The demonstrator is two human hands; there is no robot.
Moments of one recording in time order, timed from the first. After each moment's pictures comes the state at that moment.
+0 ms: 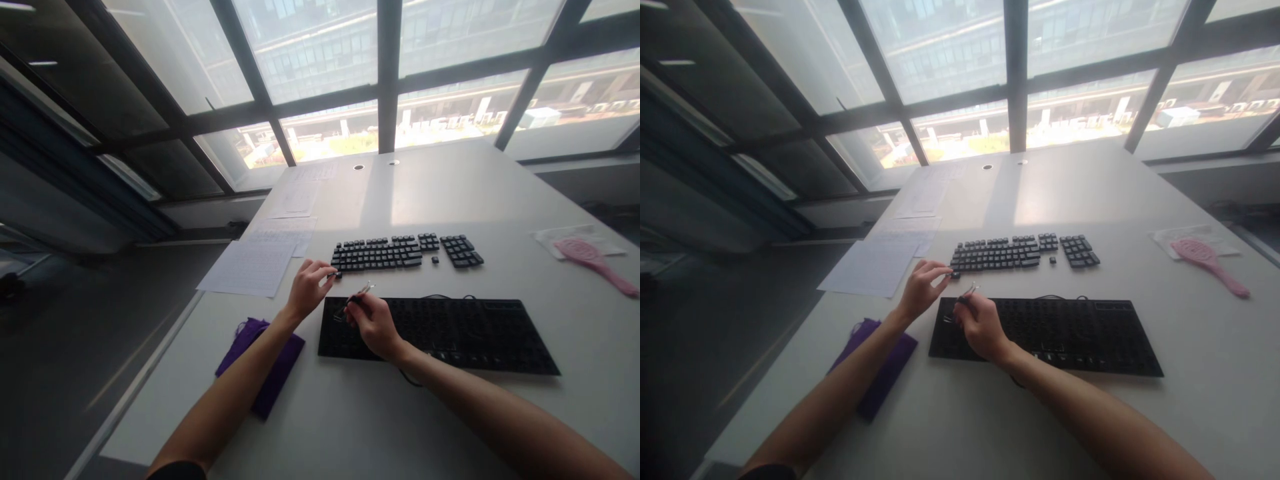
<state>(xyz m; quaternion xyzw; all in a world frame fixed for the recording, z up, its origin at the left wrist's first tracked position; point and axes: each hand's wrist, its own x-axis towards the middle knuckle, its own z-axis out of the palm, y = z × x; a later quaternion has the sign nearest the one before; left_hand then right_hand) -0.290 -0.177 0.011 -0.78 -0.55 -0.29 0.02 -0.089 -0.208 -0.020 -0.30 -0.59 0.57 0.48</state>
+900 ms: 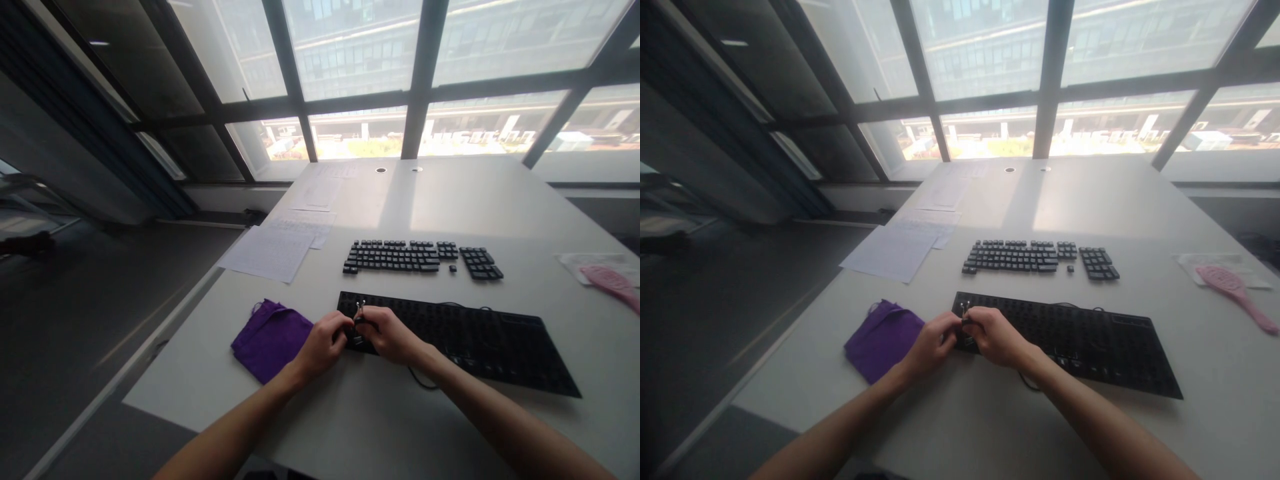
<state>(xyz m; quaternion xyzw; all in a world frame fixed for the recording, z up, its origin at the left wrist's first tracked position) -0.254 -0.300 -0.016 -0.69 -0.58 -0.35 -0.26 -0.068 -0.215 0.000 -0.20 -0.80 0.49 0.28</state>
